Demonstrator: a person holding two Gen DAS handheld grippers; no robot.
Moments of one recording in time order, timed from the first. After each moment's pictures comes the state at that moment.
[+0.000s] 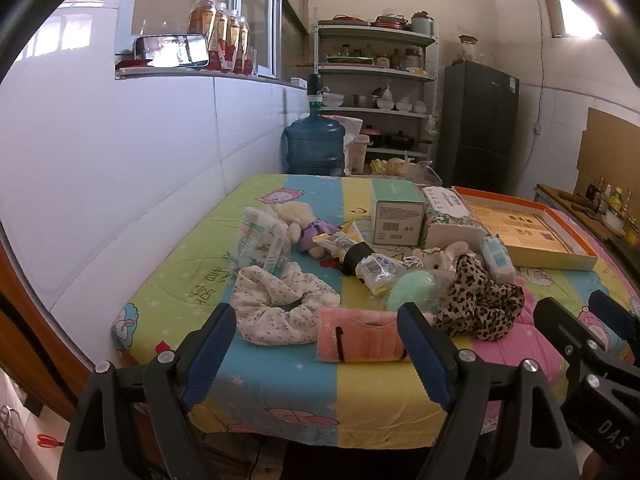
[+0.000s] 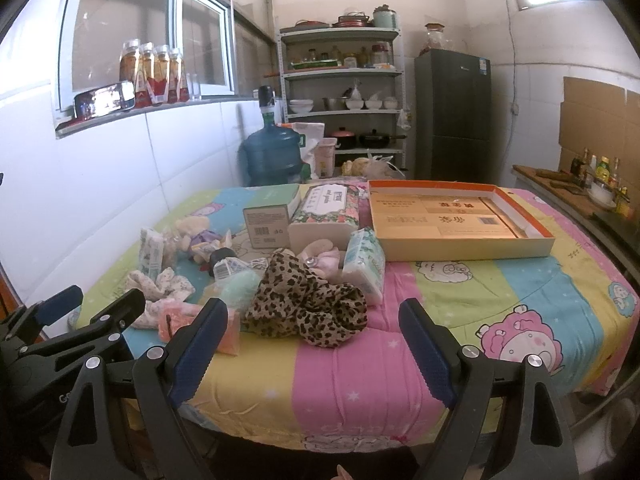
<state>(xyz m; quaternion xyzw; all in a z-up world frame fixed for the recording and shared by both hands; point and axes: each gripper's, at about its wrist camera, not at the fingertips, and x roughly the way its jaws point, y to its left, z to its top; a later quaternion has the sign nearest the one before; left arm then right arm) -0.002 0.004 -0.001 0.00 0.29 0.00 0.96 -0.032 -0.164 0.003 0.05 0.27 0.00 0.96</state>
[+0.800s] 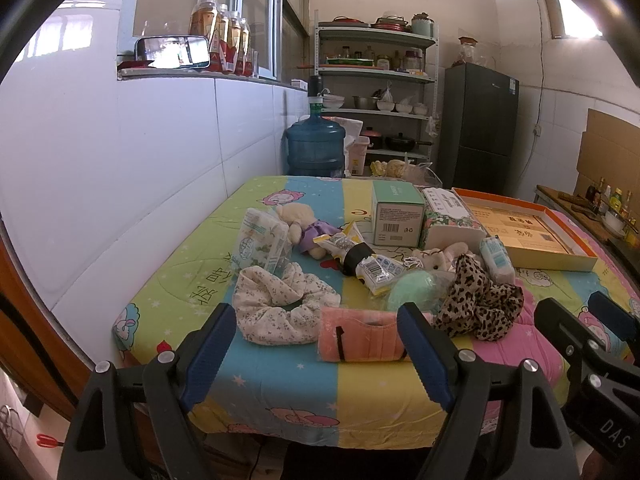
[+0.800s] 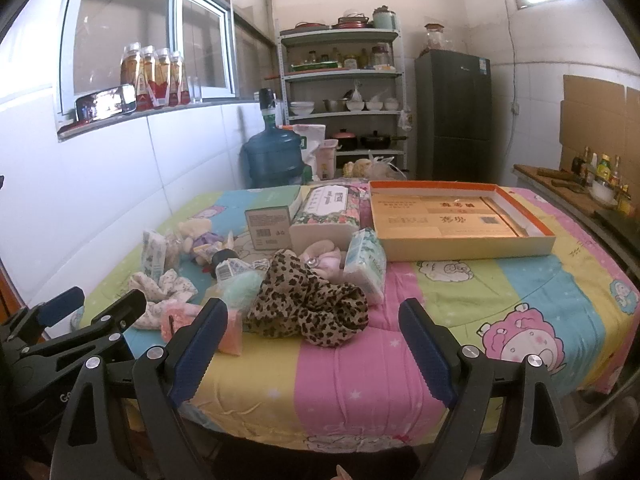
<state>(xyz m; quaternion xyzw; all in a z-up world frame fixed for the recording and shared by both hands) -0.003 0.005 -0.001 0.00 0.29 0.00 0.96 -0.032 -0.163 0.003 0.05 0.27 0.00 0.96</state>
